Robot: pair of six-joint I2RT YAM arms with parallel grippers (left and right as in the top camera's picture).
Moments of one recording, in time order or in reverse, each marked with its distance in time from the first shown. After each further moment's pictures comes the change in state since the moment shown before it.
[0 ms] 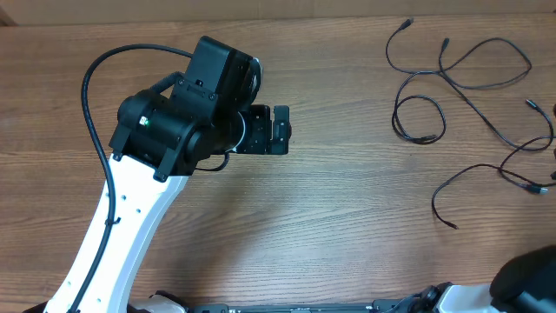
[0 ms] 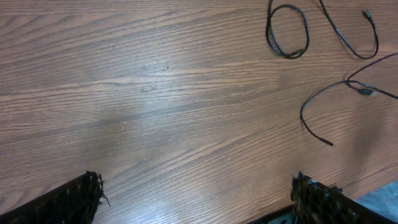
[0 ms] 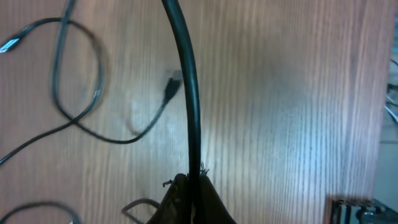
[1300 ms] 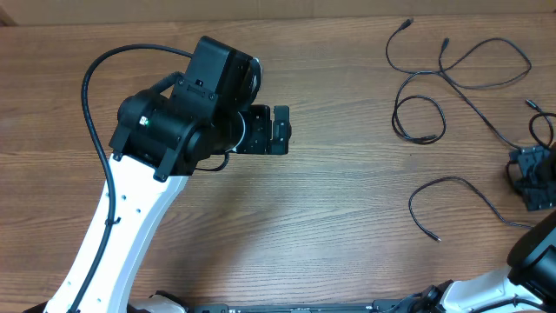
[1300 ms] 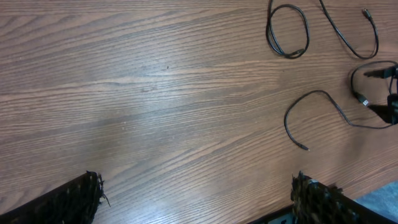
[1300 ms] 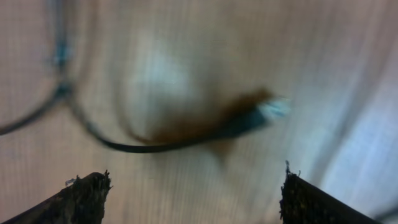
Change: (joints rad) left arm 0.000 0.000 0.000 0.000 0.000 0.000; right arm -0.026 0.180 -0.347 0.546 -0.221 -0.140
